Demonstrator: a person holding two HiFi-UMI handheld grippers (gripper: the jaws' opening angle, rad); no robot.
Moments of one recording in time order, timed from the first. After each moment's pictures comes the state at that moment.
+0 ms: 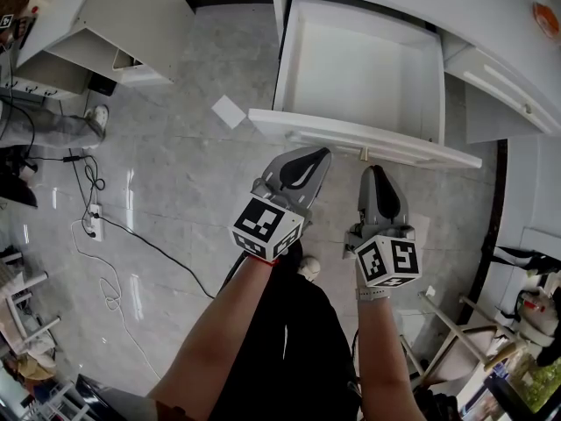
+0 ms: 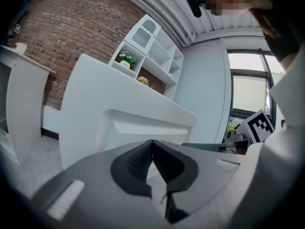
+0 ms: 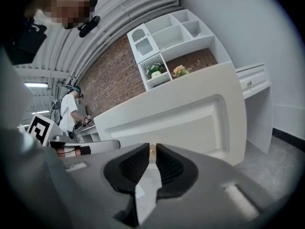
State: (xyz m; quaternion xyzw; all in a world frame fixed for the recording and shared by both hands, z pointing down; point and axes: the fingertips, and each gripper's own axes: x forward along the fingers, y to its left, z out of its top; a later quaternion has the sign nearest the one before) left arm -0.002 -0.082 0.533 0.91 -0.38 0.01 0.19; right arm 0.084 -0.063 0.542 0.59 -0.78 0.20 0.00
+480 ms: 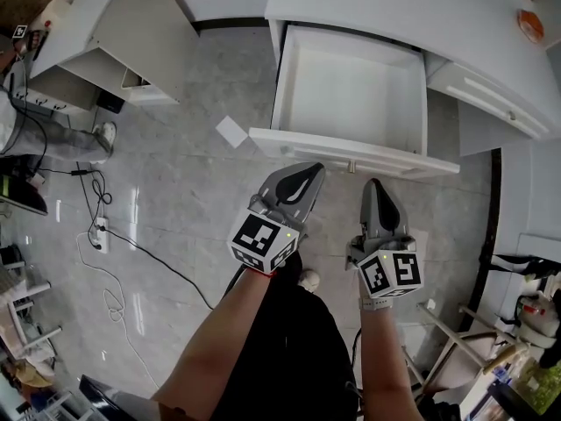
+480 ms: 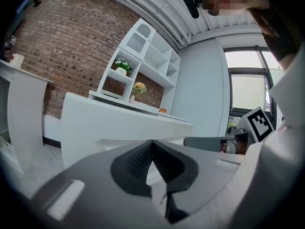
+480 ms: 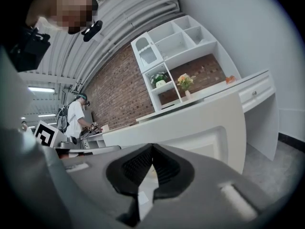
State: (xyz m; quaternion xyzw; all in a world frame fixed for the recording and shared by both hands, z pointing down) left arm -0.001 -0.073 0.491 0.91 -0.39 0.00 0.17; right arm 0.093 -0.055 0.488 0.57 -0.80 0.18 -0.03
